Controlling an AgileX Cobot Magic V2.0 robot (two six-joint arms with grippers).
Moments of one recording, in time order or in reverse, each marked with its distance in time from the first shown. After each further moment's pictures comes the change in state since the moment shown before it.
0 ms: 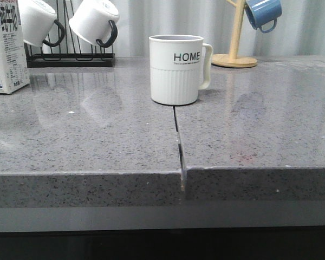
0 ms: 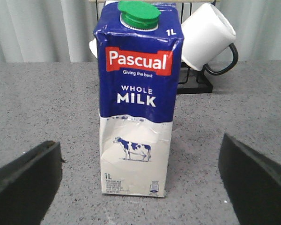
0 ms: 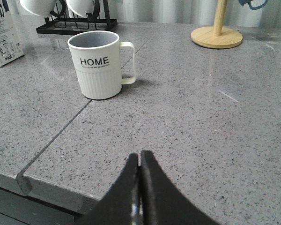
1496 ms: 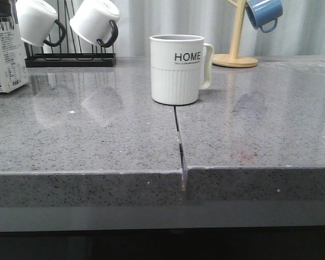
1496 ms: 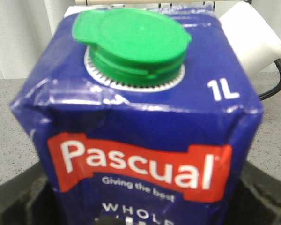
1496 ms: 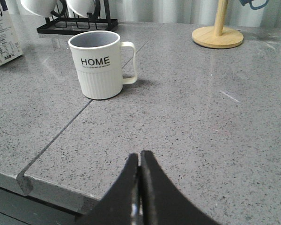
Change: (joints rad) left arm 0.018 0.466 -0.352 0.018 -0.117 0.000; right arm 0.000 0.000 0.000 0.000 0.000 0.000
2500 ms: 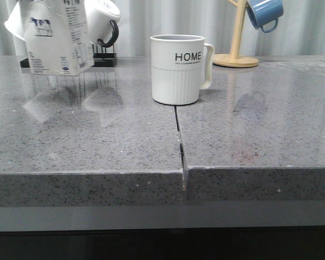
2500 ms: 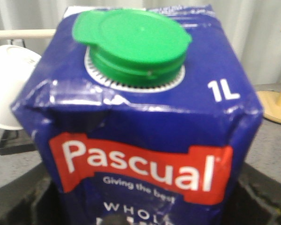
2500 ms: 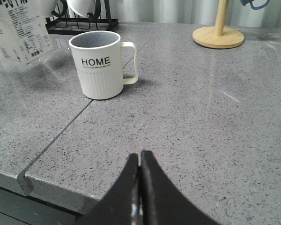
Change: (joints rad) left arm -0.420 -0.096 0.000 -0.711 -0.046 0.596; right arm 0.000 0.000 0.000 0.000 0.000 0.000
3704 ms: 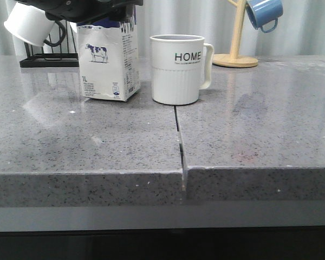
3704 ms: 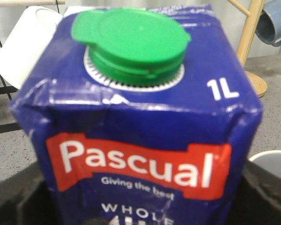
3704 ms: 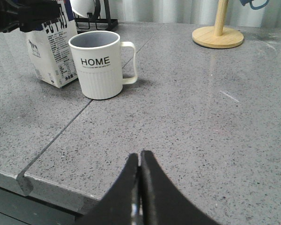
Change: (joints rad) left arm -0.173 0.157 -0.060 -0.095 -0.096 0.059; right arm 0.000 0.000 0.000 0.000 0.000 0.000
